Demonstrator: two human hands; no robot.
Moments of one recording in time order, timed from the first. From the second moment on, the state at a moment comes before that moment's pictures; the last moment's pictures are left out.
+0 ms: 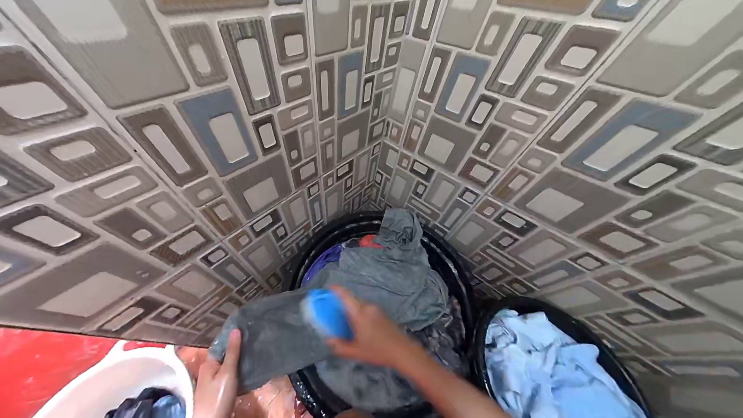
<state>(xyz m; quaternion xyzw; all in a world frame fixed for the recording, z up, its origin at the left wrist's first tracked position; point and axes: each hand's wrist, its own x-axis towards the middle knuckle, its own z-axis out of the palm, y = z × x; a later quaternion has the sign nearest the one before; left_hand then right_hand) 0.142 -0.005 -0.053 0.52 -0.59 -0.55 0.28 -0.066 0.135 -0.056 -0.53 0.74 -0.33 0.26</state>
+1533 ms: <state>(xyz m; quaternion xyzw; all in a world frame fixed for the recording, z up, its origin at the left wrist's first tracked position) 0.269 -0.051 0.055 0.25 -0.59 -0.72 0.28 -0.187 0.178 -0.180 -0.24 0.96 -0.10 0.15</state>
